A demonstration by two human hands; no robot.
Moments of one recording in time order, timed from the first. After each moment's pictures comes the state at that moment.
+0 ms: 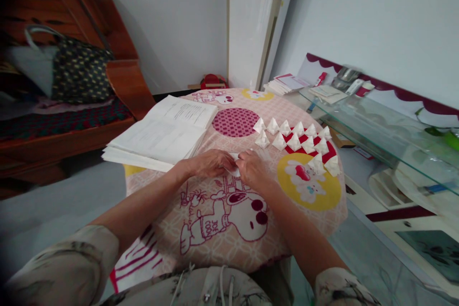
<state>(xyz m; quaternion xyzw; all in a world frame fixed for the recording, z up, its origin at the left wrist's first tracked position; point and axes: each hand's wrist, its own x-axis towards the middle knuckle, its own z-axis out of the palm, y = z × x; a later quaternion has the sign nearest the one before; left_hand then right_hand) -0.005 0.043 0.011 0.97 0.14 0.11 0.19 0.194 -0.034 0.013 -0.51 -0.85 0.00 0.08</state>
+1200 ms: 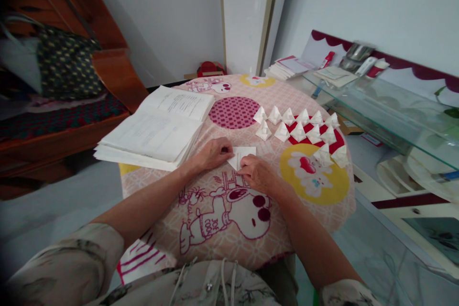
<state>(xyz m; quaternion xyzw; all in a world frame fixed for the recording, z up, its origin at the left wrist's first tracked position) 0.013 0.044 -0.021 0.87 0.36 0.24 0.23 0.221 -0.057 -0.003 -0.40 -0.87 0.18 0.22</state>
